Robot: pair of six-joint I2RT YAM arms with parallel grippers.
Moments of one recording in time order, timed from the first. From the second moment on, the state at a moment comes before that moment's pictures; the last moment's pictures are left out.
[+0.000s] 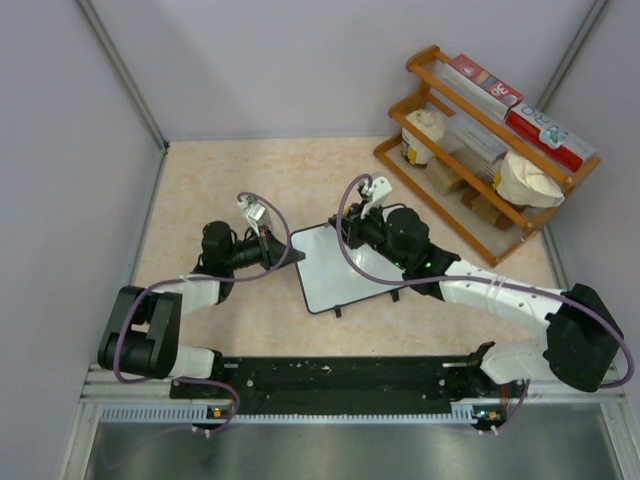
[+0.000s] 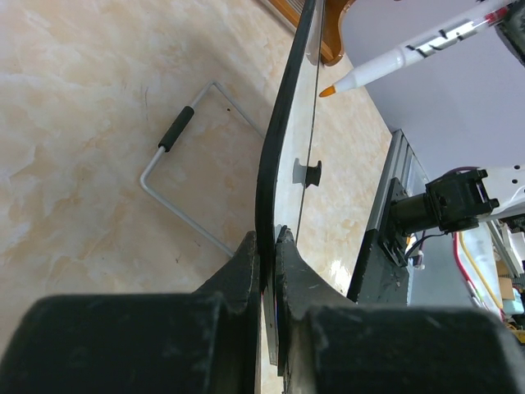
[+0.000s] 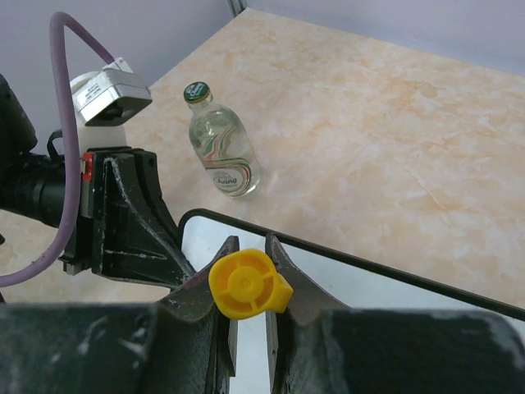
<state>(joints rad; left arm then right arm) -0.17 1.39 0.43 0.70 0.96 -0.58 0.85 1.29 0.83 0.38 0.07 0.22</state>
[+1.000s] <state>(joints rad) -0.17 1.39 0.43 0.69 0.95 -0.58 0.85 1.34 0.83 0.39 0.09 0.23</state>
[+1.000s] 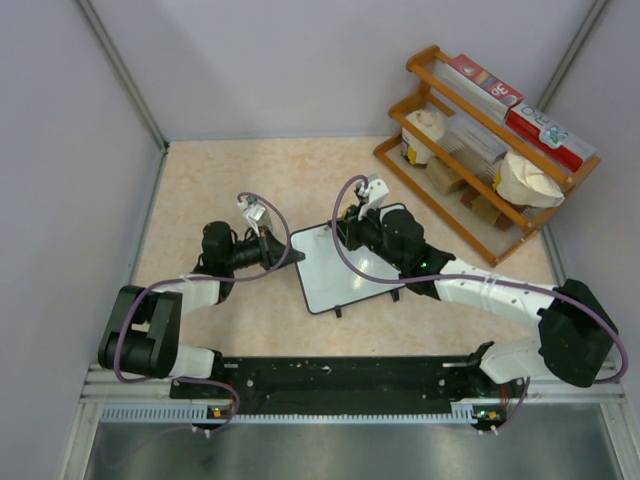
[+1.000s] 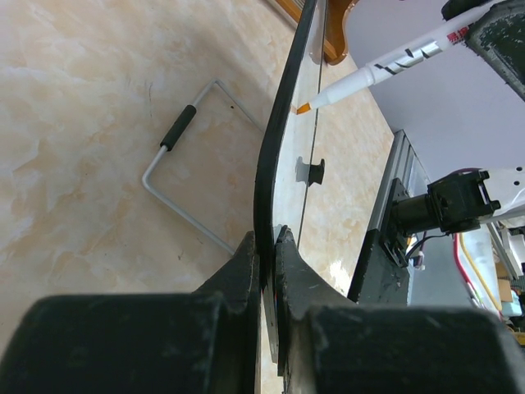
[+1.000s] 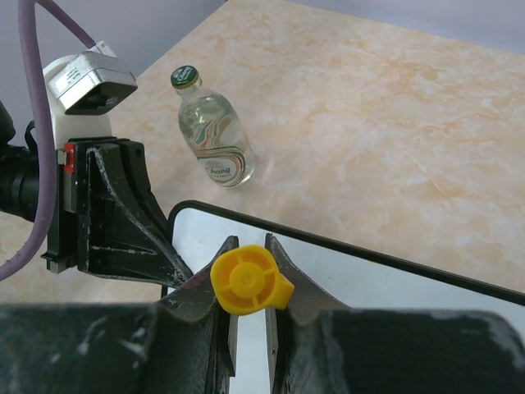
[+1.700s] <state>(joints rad) -0.17 1.40 0.43 0.68 0.95 -0.58 0.85 1.32 0.76 0.40 0.06 0.26</state>
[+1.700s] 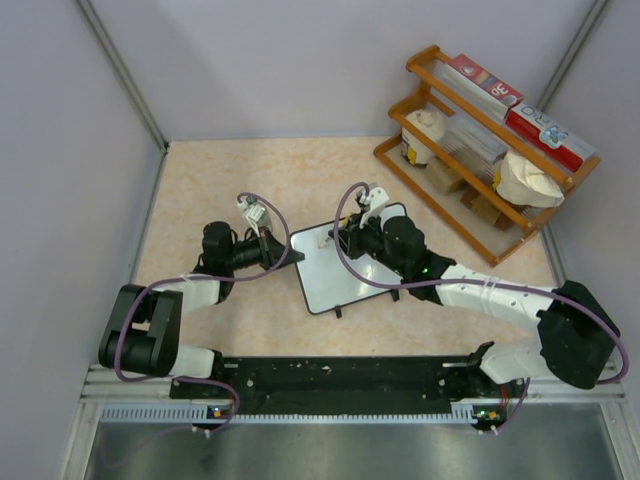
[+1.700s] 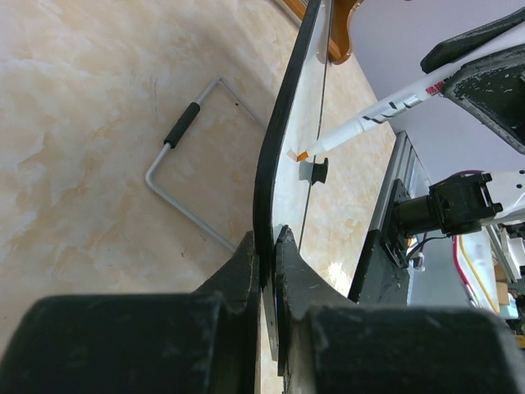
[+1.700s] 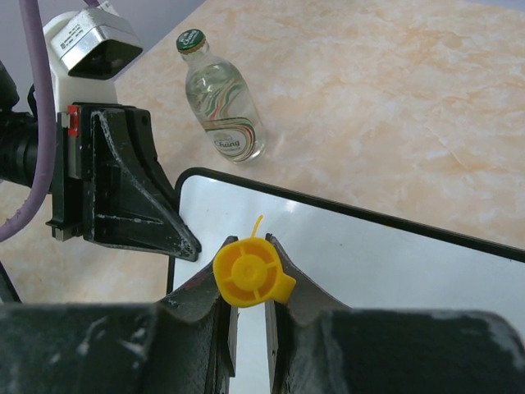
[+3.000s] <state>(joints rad) -0.17 1.40 0.43 0.68 0.96 -0.58 0.85 1.30 0.76 0.42 0.01 0.35</state>
